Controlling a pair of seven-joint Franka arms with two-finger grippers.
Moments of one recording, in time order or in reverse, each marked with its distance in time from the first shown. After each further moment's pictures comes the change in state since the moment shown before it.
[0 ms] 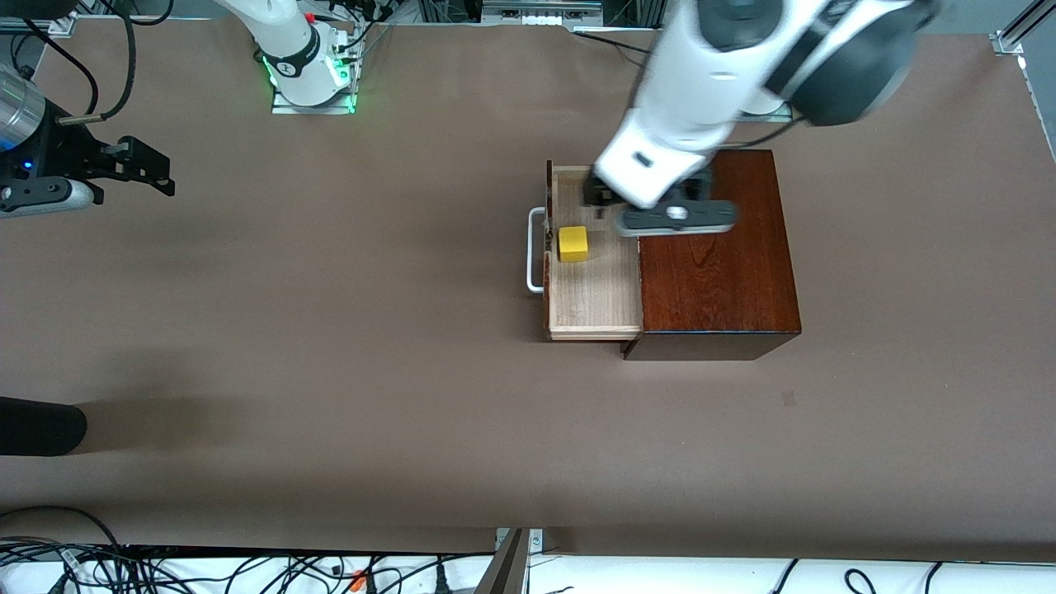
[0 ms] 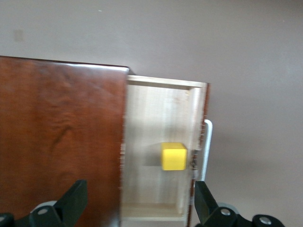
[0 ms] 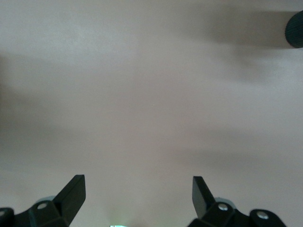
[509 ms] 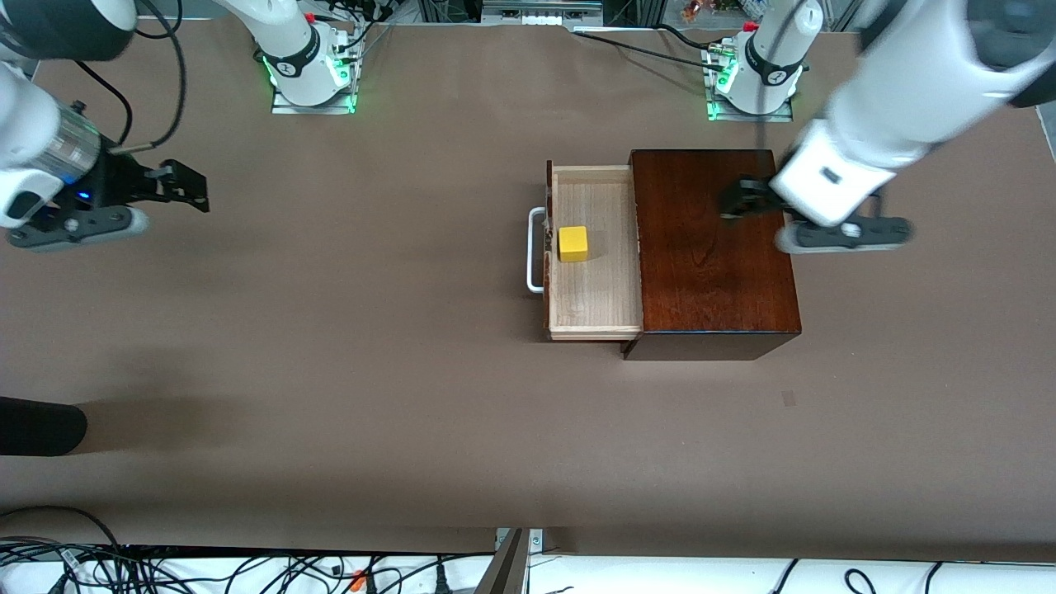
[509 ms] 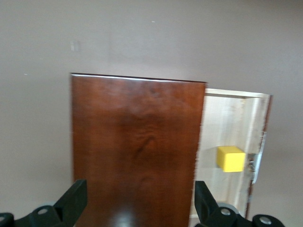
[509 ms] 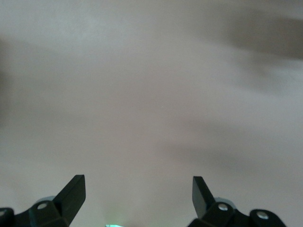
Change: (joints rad) left arm 0.139 -0.146 0.175 -0.119 -0.109 -0.052 0.319; right arm 0.036 0.088 0.028 0.034 0.001 -0.007 -0.072
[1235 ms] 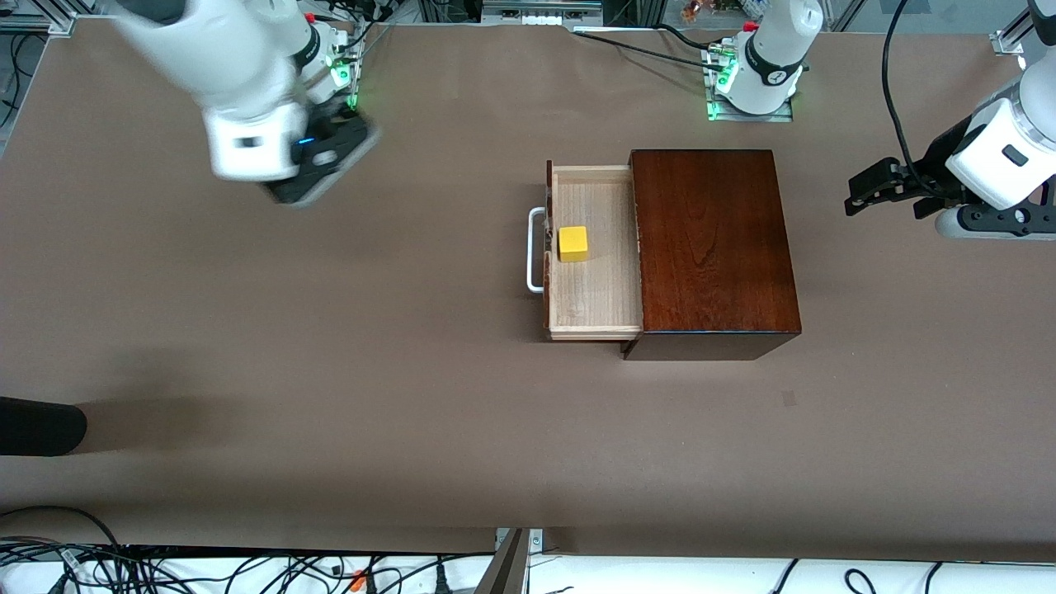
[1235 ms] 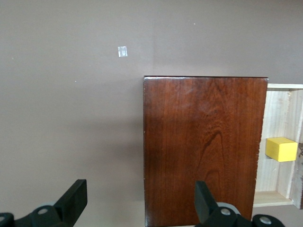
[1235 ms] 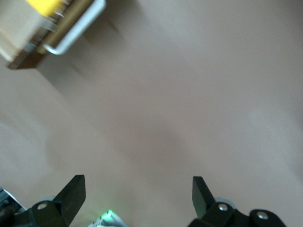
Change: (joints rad) left arm -0.107 -0.126 0.339 -0.124 -0.019 -0.005 0.285; right arm 0.164 0.082 0.279 0.161 0.043 -0.048 -0.160
